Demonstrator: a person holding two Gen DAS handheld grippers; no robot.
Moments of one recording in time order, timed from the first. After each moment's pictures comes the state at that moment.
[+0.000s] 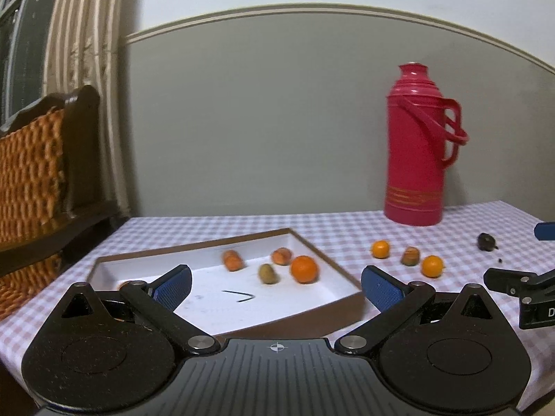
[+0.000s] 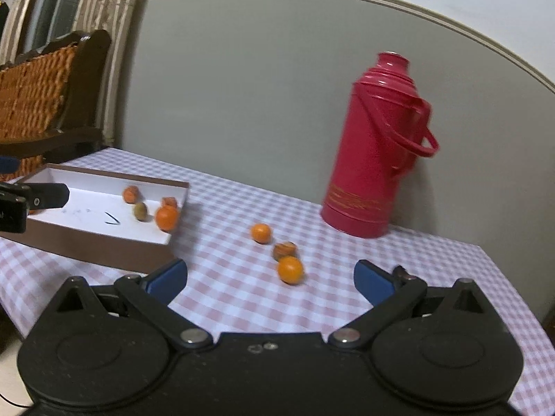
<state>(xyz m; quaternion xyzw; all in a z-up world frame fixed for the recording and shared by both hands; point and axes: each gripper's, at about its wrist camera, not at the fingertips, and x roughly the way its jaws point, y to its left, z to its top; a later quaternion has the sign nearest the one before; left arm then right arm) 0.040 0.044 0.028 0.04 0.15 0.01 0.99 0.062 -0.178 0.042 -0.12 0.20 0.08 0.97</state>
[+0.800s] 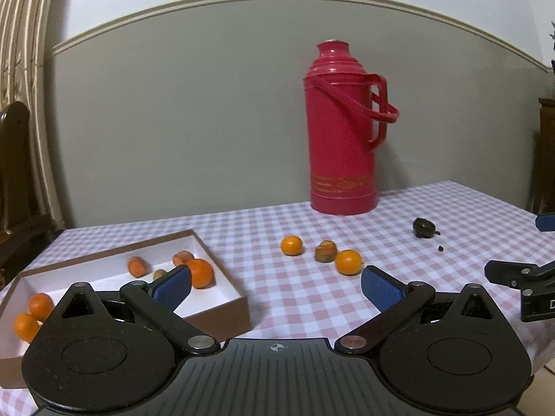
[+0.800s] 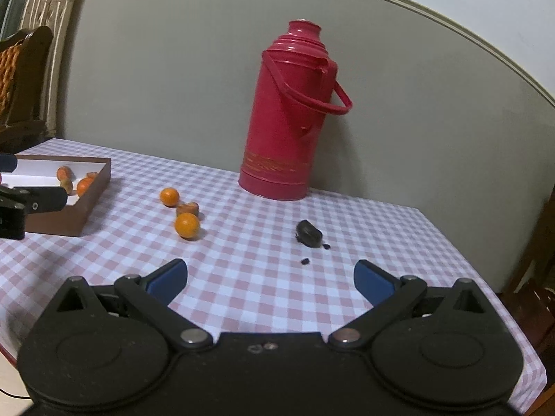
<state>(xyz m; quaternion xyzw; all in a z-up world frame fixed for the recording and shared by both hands) 0.058 -0.055 0.015 0.07 0.16 -0.06 0.98 0.045 -0.269 0.028 -0.10 0.22 0.00 0.97</state>
